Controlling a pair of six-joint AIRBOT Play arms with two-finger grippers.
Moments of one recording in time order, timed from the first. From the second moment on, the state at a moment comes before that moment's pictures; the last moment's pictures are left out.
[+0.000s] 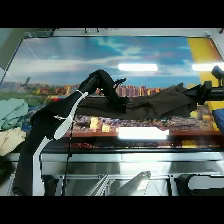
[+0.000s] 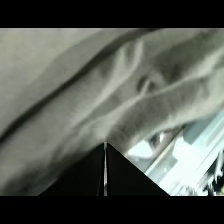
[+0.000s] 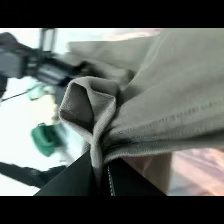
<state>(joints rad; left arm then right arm) -0.51 -2.22 1.99 -2.30 1.46 1.65 -0.57 -1.60 1.19 -0.40 1.67 0.94</state>
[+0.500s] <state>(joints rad) -0.25 -1.93 1.92 -2.47 1.54 1.77 -0.12 -1.55 1.19 -0.08 1.56 0.86</state>
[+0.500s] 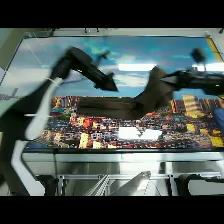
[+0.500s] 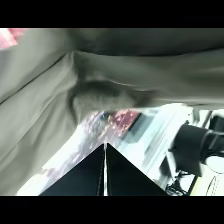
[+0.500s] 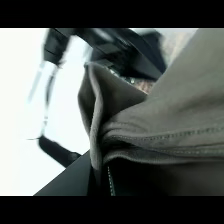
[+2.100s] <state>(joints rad) 0.24 -1.09 0.95 -2.49 1.45 1.98 0.13 -1.53 0.95 -0.61 0.93 1.33</state>
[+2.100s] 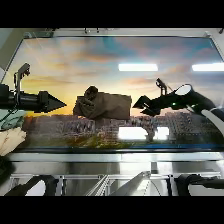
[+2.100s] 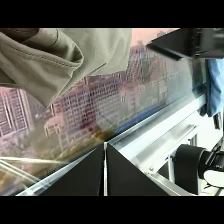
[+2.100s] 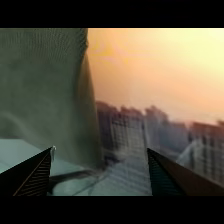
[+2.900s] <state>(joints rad) 0.24 -1.09 0.95 -2.48 1.47 1.98 0.26 -1.77 1.05 -0.05 0.92 1.02</state>
